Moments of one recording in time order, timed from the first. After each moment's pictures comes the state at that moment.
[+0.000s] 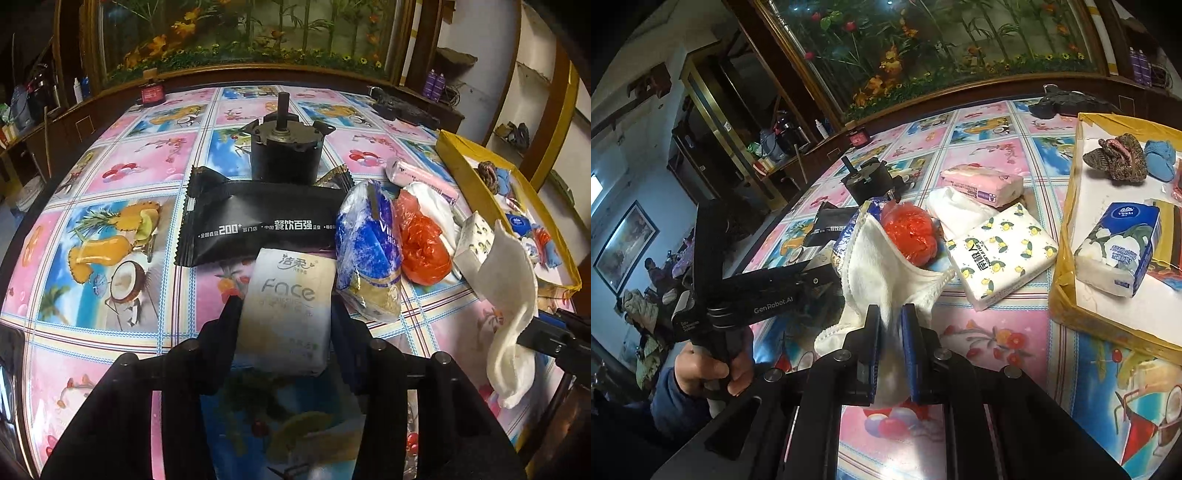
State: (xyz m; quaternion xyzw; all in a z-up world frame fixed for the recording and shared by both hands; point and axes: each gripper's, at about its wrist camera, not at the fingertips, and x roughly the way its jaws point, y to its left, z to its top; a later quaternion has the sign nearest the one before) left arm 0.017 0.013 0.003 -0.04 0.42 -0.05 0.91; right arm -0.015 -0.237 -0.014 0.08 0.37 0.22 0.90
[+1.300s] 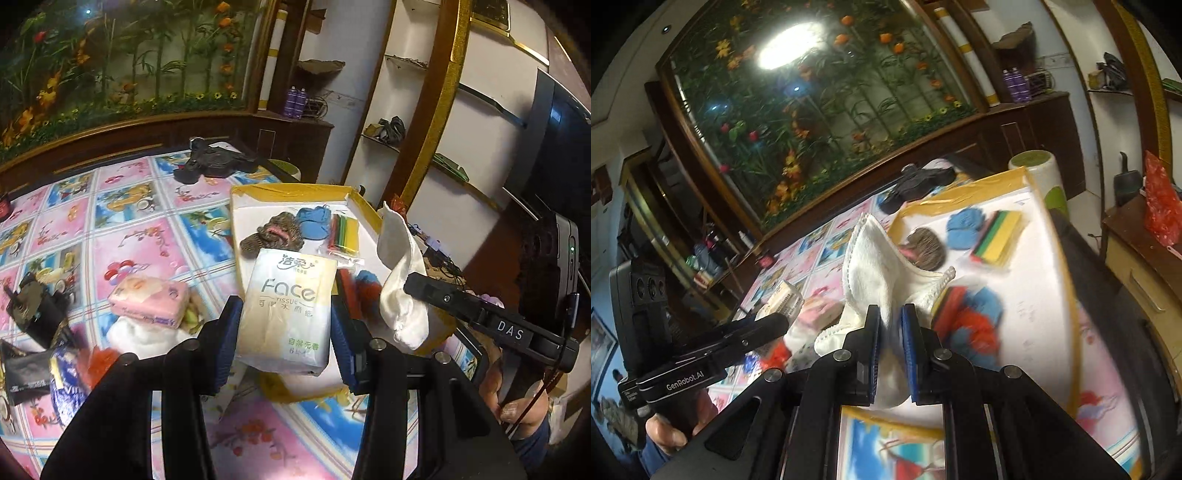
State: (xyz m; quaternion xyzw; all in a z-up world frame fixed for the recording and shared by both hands) left arm 0.045 -0.191 0.100 -0.01 0.35 -0.26 0.90; right arm -0.064 -0.420 0.042 0.19 0.26 0.05 0.95
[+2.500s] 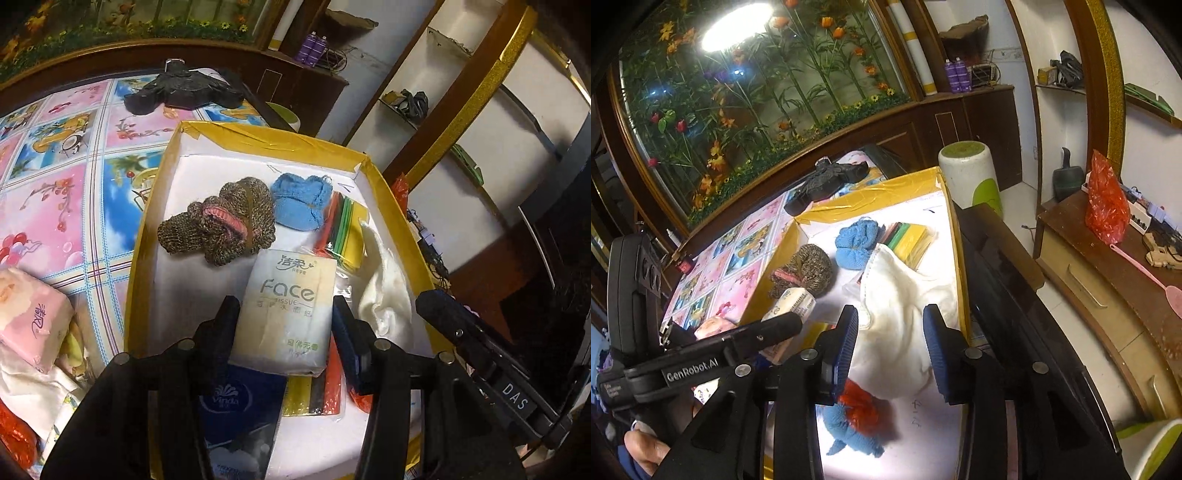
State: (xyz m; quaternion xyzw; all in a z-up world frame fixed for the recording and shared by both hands) left arm 0.128 -0.264 0.048 -0.08 0.46 -0.27 0.84; right arm -0.014 -0.451 0.062 0.15 0.31 -0.07 0.94
